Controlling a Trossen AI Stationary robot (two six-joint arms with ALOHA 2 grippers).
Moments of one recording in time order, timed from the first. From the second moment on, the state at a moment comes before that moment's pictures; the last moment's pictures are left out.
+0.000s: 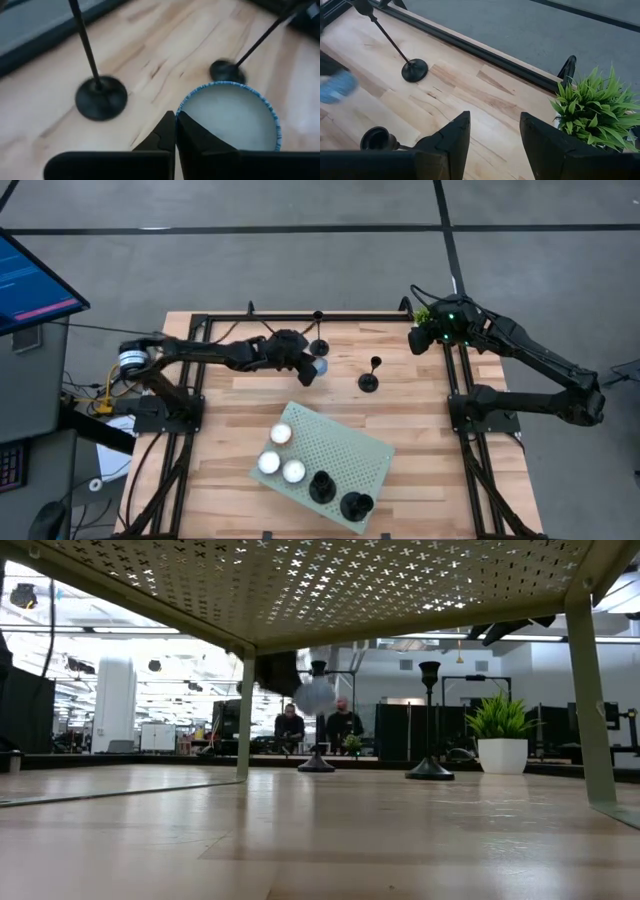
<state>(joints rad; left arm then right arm) 0.27 1.40 0.89 0.04 -0.11 -0.28 -0.60 0.90 0.98 -0.84 0.21 0.33</state>
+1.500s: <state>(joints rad) -0.23 1.33 1.26 -0.53 0.05 0.03 -0.60 0.90 0.98 -0.86 0.18 0.30</state>
